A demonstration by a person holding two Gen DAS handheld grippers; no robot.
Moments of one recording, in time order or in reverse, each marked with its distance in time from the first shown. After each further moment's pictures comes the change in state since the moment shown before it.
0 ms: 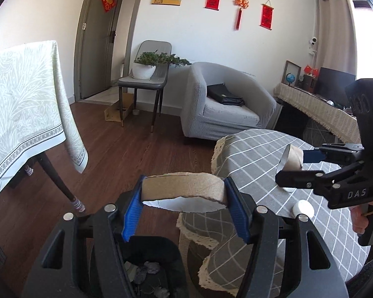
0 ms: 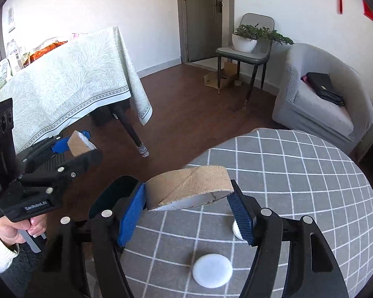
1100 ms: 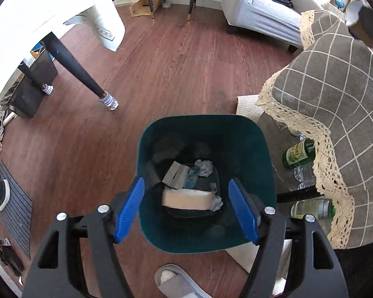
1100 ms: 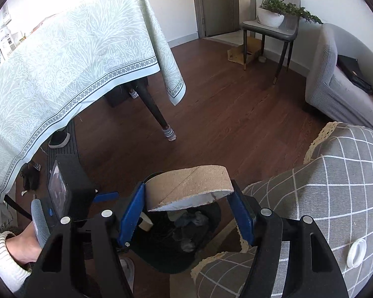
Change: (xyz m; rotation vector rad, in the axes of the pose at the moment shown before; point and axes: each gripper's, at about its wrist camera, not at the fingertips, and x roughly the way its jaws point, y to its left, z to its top) left arm 0.069 0.118 -0.110 -0.025 0.627 0.172; right arm 0.105 0.085 0.024 0.019 0.160 0.081
